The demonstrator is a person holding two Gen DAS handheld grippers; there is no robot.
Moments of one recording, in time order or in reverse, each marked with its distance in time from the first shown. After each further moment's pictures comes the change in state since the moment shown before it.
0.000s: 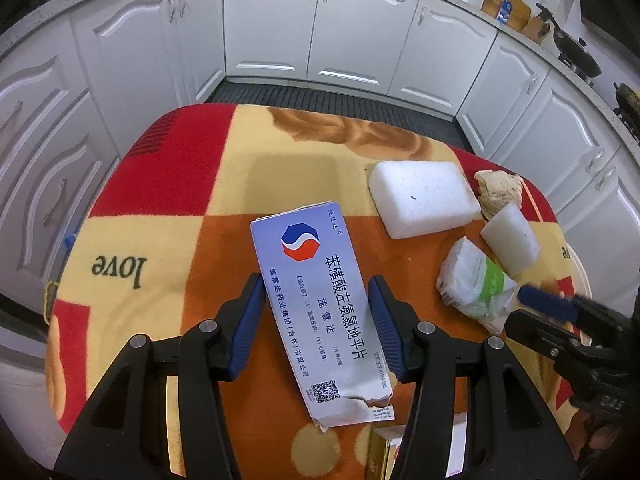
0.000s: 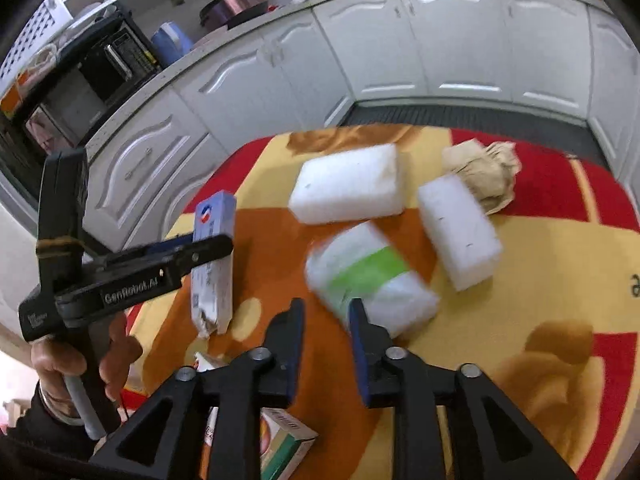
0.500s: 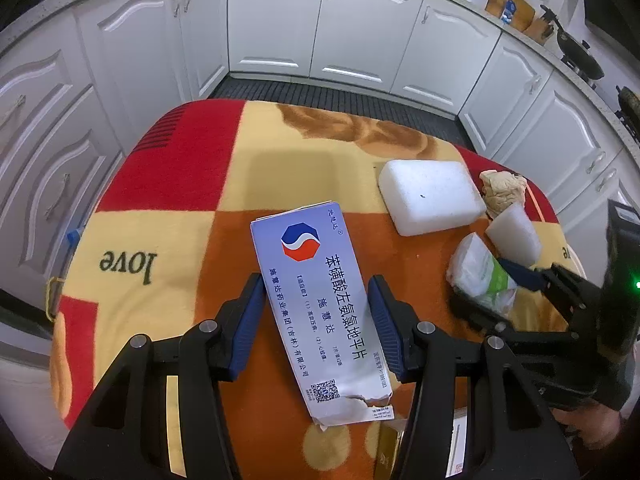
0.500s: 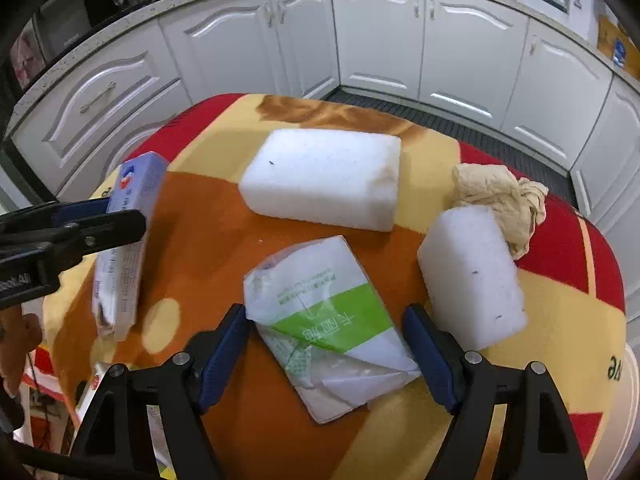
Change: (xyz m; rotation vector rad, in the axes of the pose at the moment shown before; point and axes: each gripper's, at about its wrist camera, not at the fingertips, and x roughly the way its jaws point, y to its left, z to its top) left arm -0.003 0.009 0.001 -0.012 0.010 0.004; right arm 0.052 0.002 0.011 -0.201 0.069 -0.211
